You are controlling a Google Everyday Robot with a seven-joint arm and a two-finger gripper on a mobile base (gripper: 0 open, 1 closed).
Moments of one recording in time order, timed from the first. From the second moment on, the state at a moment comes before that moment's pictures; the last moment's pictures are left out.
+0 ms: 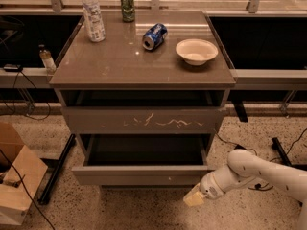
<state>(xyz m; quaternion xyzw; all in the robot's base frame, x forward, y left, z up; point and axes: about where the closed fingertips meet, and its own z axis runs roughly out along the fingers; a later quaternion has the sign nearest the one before) 0.444 -0.151 0.410 -0.41 0.83 0.37 0.10</state>
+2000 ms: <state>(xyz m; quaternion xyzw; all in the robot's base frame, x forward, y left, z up) 0.590 -0.148 0.444 -0.39 0.79 0.32 0.34</state>
